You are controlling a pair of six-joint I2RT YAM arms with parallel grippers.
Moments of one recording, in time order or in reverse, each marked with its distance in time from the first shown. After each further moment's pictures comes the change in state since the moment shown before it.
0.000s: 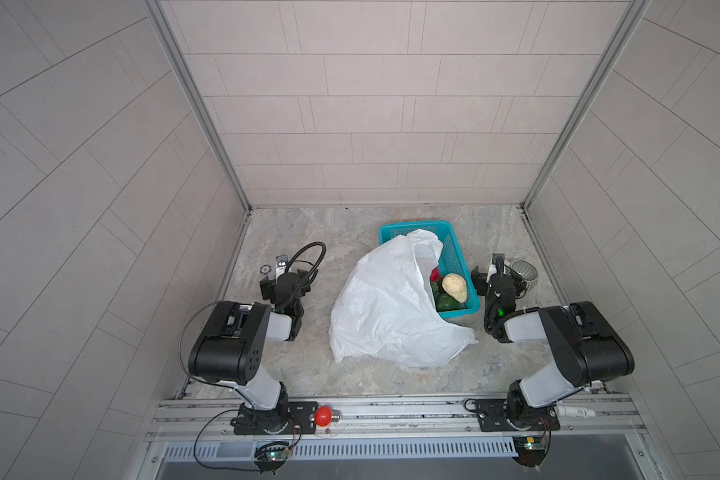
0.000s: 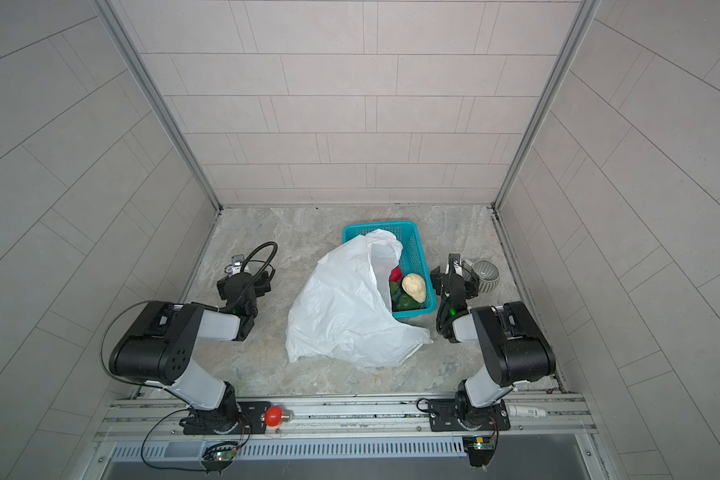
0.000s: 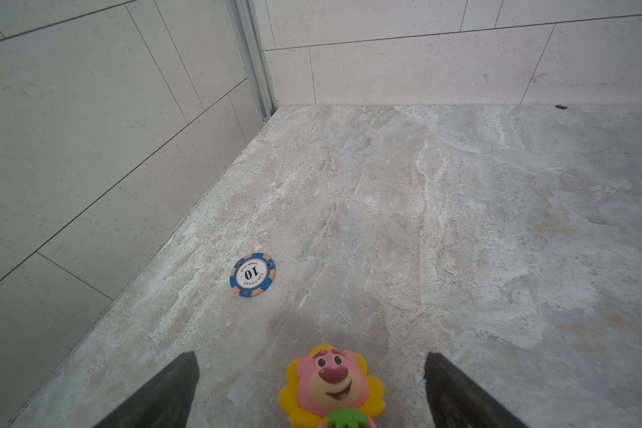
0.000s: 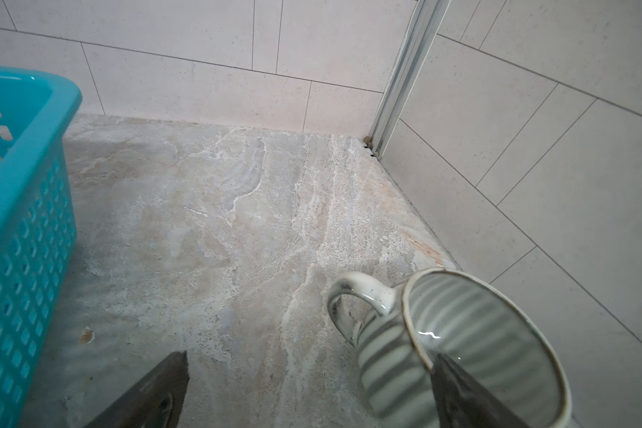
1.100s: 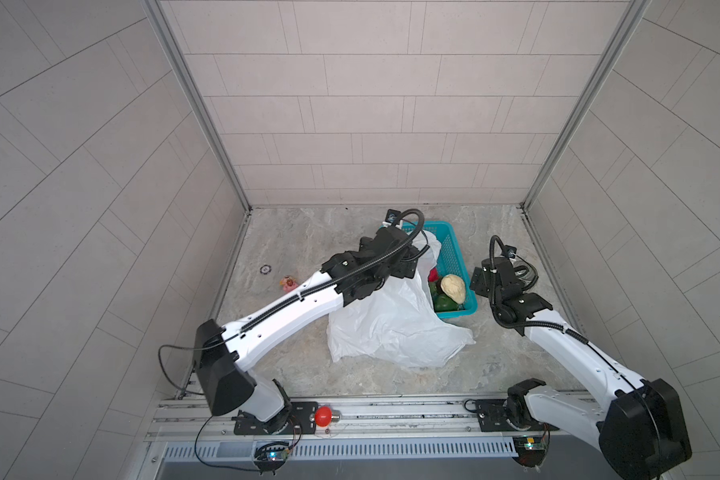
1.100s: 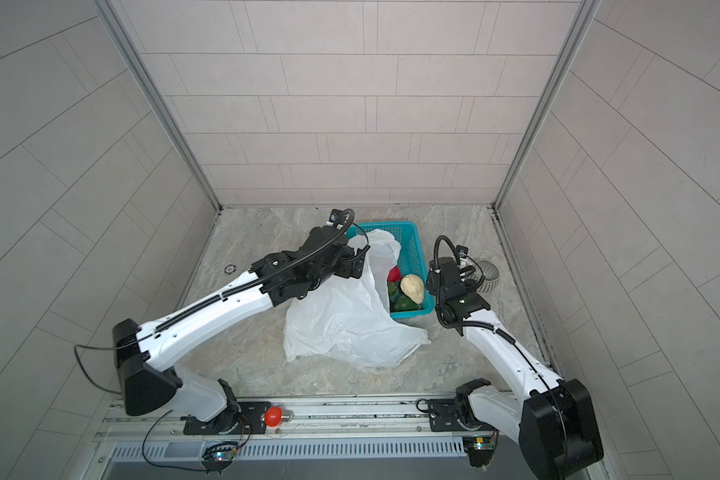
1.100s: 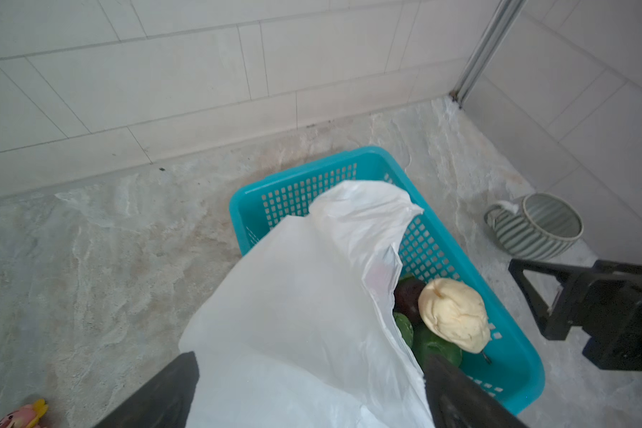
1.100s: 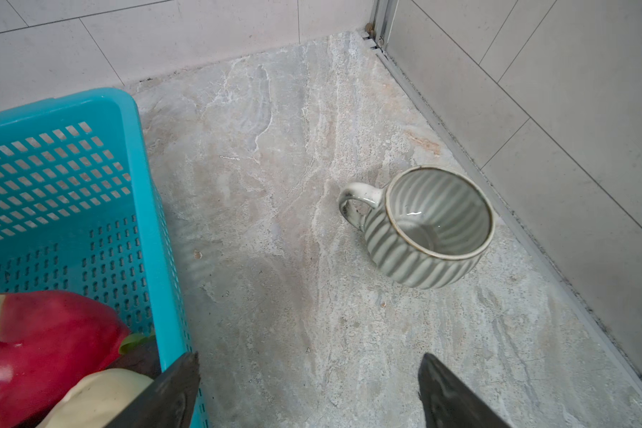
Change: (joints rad) left arm -0.833 -0.035 1.146 -1.497 0.052 -0.357; right arm 0.158 -0.420 0.318 -1.148 0.022 0.523
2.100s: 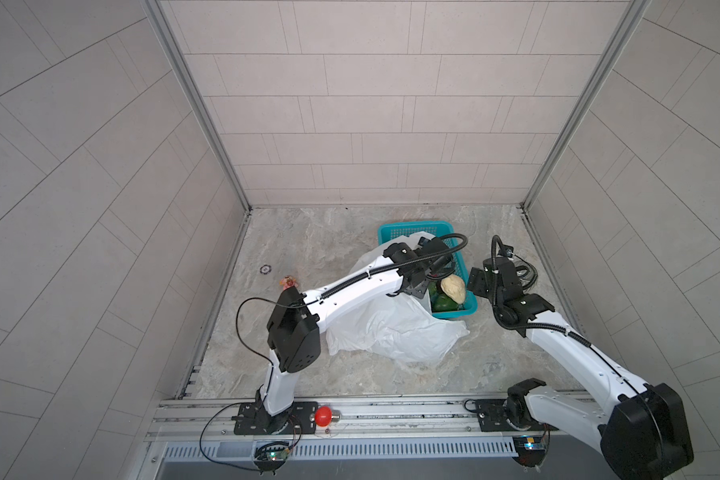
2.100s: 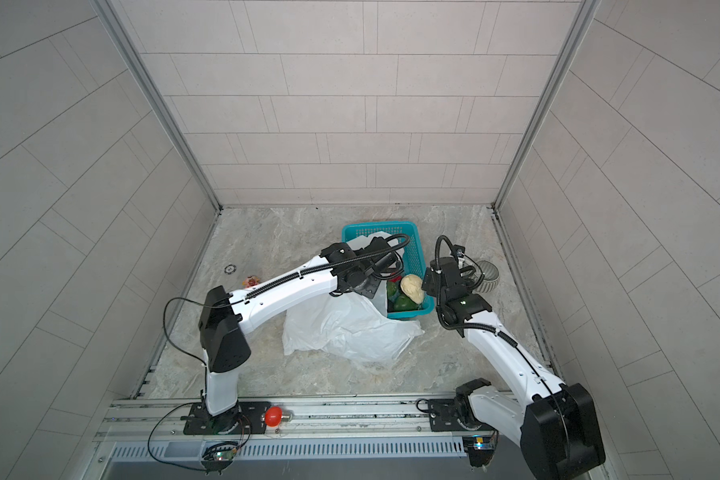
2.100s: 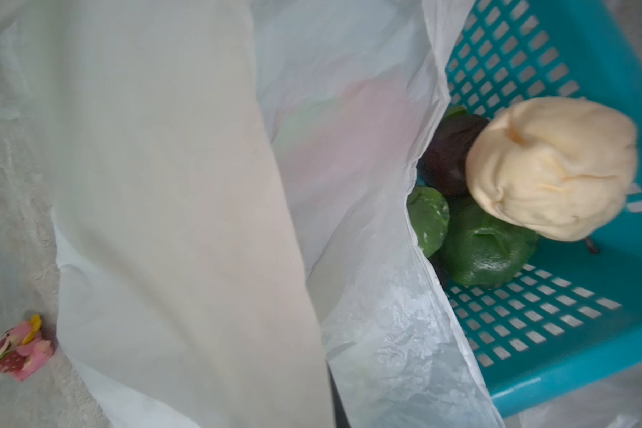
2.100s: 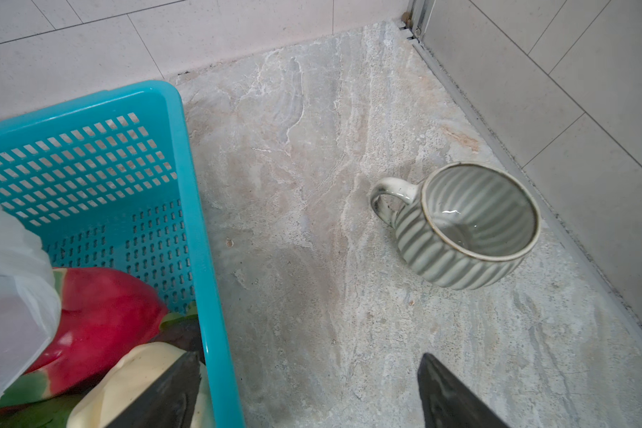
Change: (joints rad) left arm -0.025 0.336 0.280 -0.418 0.148 -0.069; right arm 0.000 -0.020 0.001 0.004 -0.093 -0.013
